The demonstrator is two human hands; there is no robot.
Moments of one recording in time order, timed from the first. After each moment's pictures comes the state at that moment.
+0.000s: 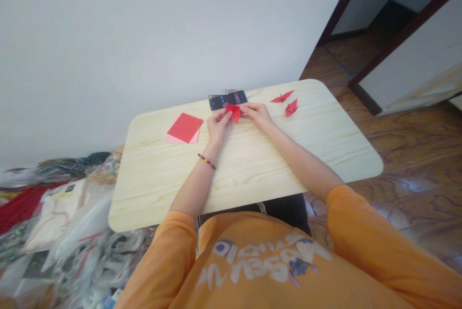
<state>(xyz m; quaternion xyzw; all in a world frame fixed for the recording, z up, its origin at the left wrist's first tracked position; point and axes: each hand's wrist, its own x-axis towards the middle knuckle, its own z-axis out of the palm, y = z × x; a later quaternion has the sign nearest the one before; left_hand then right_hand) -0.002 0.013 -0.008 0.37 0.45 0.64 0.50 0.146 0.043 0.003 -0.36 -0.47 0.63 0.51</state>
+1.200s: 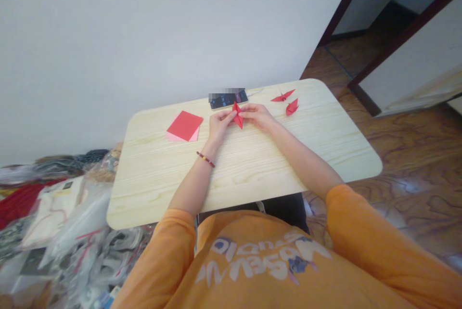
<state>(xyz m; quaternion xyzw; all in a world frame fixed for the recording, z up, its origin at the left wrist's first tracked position) -0.002 0.010 0.000 0.41 0.45 0.57 0.55 0.152 0.040 0.004 -0.36 -0.43 0.69 0.45</state>
